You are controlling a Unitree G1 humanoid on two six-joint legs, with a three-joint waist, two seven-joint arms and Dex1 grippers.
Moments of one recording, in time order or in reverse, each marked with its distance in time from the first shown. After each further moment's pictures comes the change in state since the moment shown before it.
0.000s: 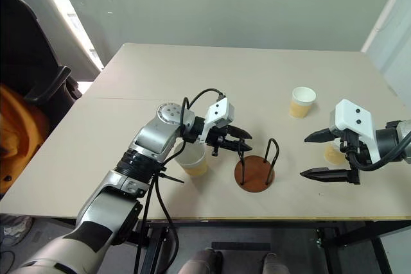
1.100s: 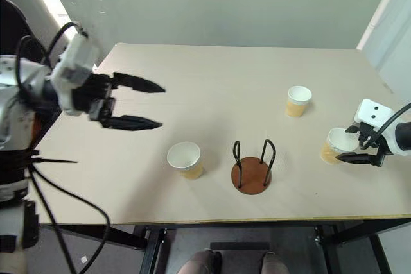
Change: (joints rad) left arm 0.101 0.656 0.384 -0.381 -0.354 0.215 -0.247; right arm -0.142 0.013 0.229 0.516 -0.418 -0.308 0.006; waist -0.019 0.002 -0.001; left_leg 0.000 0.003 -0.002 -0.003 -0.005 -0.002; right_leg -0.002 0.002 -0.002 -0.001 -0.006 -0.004
